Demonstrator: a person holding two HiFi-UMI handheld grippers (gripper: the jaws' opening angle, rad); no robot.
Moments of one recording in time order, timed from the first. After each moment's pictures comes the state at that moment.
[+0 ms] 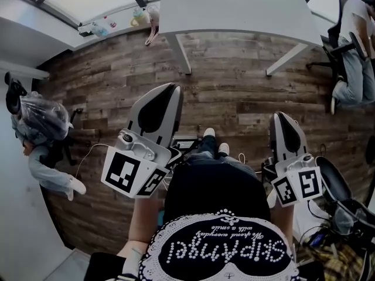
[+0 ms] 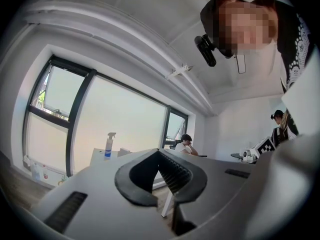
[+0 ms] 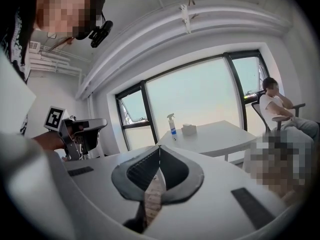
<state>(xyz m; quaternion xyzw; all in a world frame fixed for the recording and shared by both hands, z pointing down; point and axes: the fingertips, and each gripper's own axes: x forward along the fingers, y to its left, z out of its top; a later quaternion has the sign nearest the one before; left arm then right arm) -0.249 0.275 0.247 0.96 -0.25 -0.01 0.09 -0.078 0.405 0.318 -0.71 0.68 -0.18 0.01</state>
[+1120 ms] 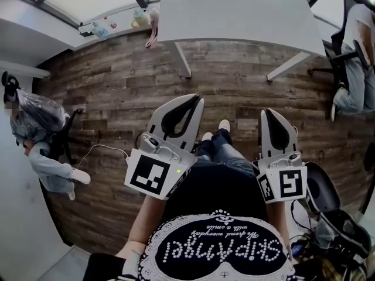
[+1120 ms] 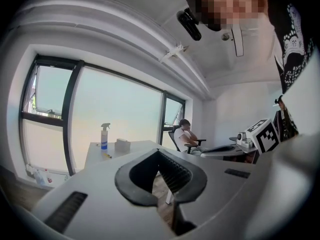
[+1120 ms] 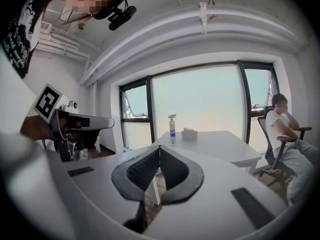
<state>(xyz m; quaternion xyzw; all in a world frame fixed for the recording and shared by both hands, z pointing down) -0.190 0.265 0.283 0.96 -0.25 0.09 0.08 -0.071 0.346 0.325 -0.70 0.70 -0.12 -0.06</state>
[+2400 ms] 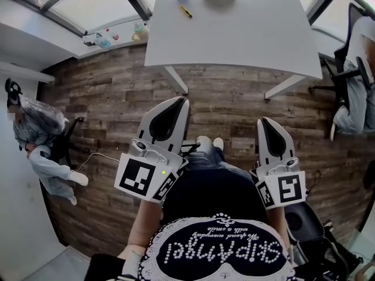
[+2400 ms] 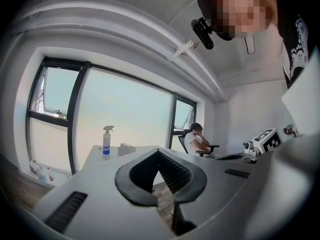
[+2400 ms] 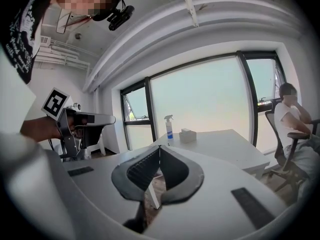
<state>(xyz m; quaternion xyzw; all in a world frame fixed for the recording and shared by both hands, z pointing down) -0.115 0.208 0.273 0.95 -0.30 0.05 0.08 0.021 0.303 0.333 -0.67 0.73 -0.14 -0.04</state>
